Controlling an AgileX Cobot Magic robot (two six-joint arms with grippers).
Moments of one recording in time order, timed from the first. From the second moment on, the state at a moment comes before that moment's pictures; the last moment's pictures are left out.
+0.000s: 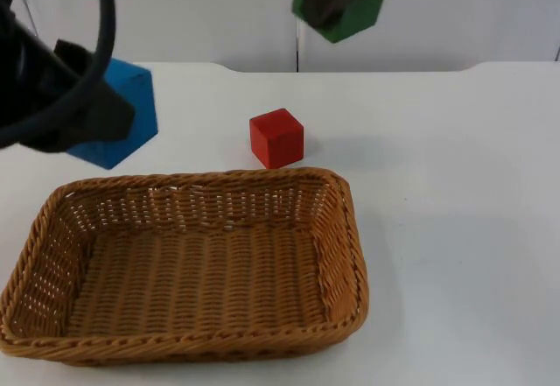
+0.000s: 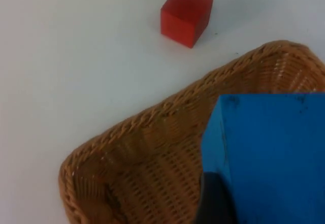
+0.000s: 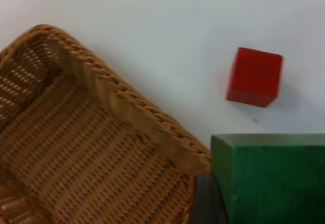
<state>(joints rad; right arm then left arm) 0.65 1.86 -1.68 0.13 0.85 -0.21 -0.43 1.12 -0.64 -0.10 0.39 0.11</state>
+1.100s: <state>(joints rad) 0.78 1.86 -1.44 0.16 0.69 -0.26 -0.35 1.13 -0.44 -0.27 0.14 0.10</state>
